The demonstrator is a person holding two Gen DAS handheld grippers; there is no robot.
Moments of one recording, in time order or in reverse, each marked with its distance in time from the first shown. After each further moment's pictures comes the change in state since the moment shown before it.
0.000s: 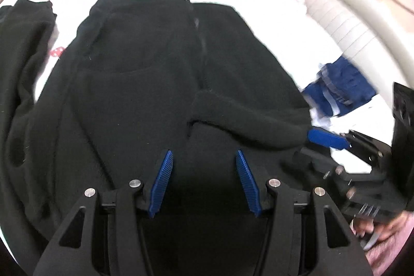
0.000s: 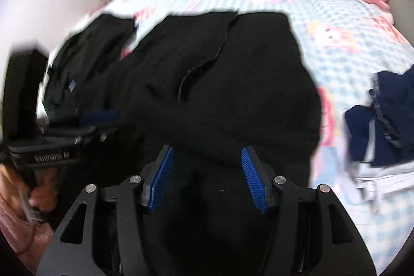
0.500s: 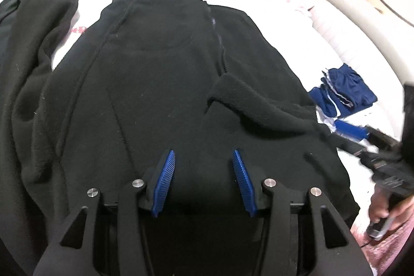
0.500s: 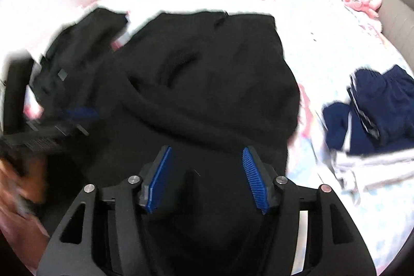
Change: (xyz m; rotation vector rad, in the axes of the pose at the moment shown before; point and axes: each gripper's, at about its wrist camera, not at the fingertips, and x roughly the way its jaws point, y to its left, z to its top) left arm -0.020 0.026 -0.045 -0.093 -0.096 -0.034; right arm -0.031 -0.006 -0.008 -0.020 -0.054 -0.036
